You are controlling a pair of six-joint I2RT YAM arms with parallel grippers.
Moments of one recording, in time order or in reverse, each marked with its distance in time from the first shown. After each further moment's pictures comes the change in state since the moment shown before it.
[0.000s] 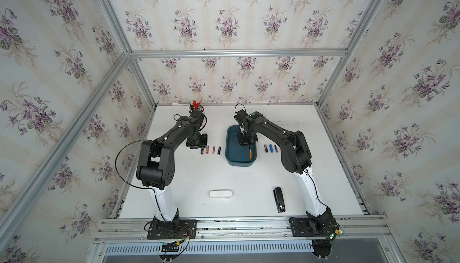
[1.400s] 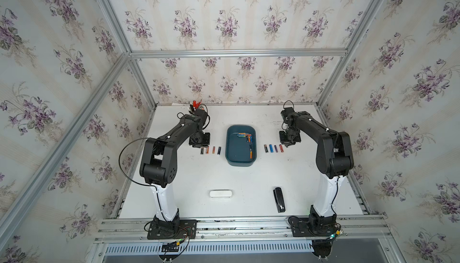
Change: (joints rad) left arm -0.032 0.042 0.061 -0.023 0.000 -0.003; right arm -0.433 -0.343 -0.510 0.099 0.124 -0.187
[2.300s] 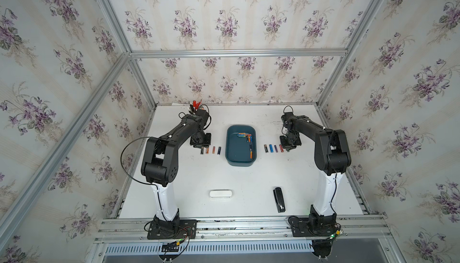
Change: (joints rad) left arm -0.010 0.017 0.011 -0.011 -0.001 0.000; right arm -0.026 0.054 -0.055 0.054 0.013 -0.083
